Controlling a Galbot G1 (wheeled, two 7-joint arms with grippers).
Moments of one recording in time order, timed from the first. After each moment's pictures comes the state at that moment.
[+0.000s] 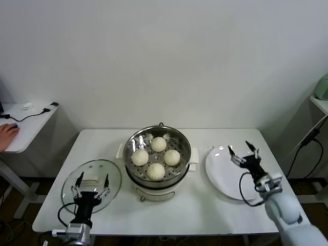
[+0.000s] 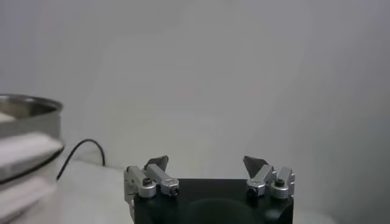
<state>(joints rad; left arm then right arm) 1.63 -1.31 -0.55 -1.97 0.03 -0.08 -0.19 -1.23 0.99 0.45 1.59 0.48 0.12 -0.10</state>
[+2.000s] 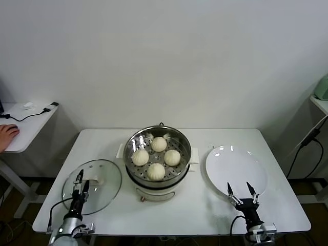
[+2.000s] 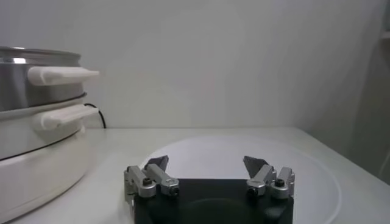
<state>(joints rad) 1.34 -1.20 -0.53 -1.37 1.20 0.04 -0.49 -1.50 1.29 0.59 1.65 0.30 0.20 -0.07</state>
